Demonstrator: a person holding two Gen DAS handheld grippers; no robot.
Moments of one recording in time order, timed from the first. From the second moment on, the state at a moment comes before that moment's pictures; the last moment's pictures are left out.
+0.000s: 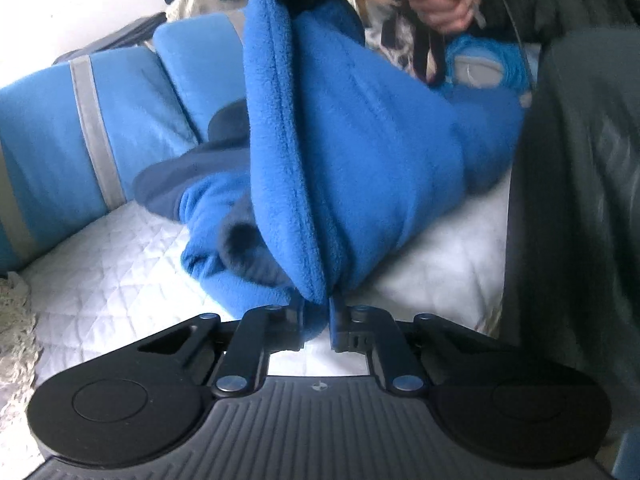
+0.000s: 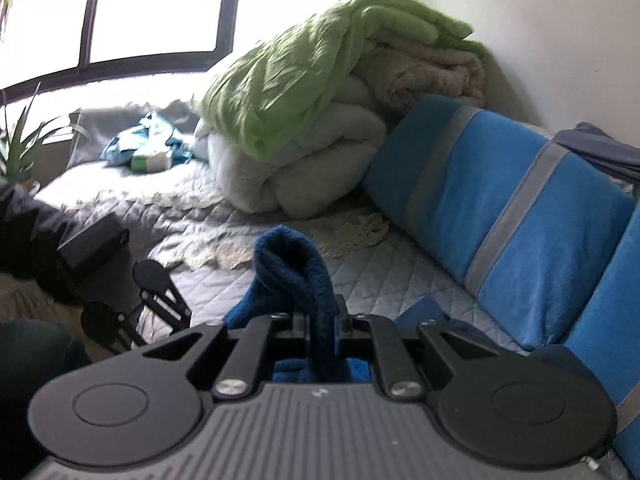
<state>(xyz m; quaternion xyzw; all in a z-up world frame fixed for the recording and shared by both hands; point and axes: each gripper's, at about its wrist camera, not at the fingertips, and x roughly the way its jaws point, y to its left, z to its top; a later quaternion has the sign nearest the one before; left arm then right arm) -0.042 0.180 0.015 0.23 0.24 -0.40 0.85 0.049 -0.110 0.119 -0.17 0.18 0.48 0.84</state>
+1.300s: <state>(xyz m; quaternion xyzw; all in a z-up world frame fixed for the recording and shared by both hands) 0.020 0.155 0.149 0.13 0.23 -0.39 0.88 0.007 -0.172 0.137 -0.22 0.19 0.38 0.88</state>
